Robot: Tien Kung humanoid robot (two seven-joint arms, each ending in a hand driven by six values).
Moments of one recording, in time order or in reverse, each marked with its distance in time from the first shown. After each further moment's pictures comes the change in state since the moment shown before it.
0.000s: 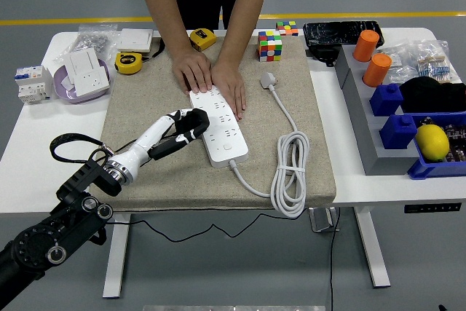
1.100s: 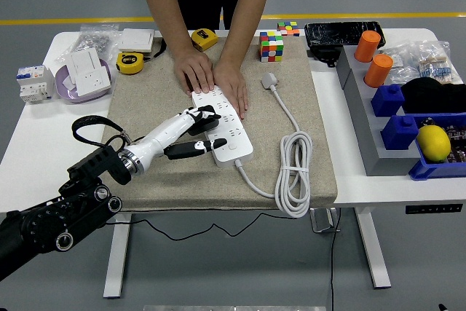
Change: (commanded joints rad) left arm -0.161 0.047 0.218 0.059 0.099 0.015 -0.006; right arm 0.007 -0.009 0.001 0.000 -0.039 0.004 -0.011
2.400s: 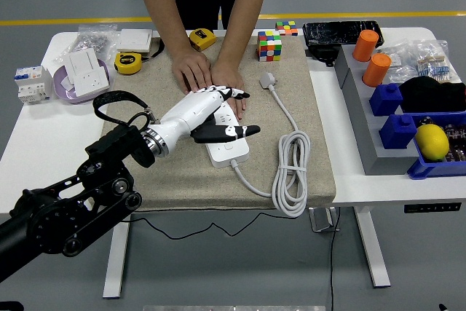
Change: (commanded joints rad) left arm -0.021 -0.024 -0.079 -0.319 0.290 -0.150 0.370; right arm 0.002 -0.003 -0.005 0.000 -0.004 0.003 0.000
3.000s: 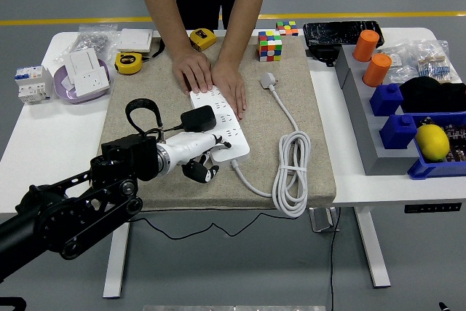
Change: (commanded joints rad) left arm -0.030 -0.014 0.055 0.060 -0.052 -0.257 0.161; right arm 0.003 -0.003 0.000 0.000 -0.003 0.001 -0.003
